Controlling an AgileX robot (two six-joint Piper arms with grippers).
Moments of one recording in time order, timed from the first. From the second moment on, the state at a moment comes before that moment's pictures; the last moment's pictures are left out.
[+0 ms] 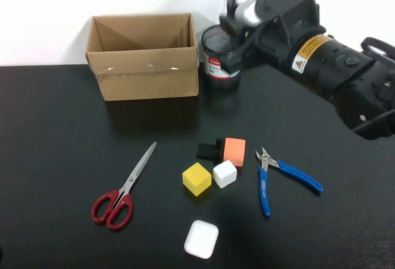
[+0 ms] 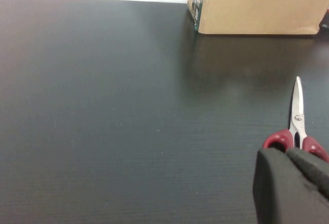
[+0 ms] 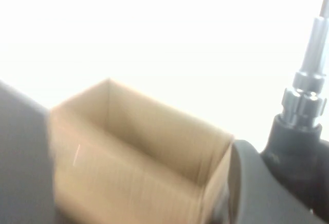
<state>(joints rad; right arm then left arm) 0.52 1.63 -1.14 -0.10 -0.64 0.05 -0.16 -0.01 0.03 -0.01 0.35 -0.03</state>
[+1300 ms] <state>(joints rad) 0.42 1.95 -1.63 -0.21 -0.14 0.14 -0.16 -0.01 0.03 -0.01 0.35 -0.03</state>
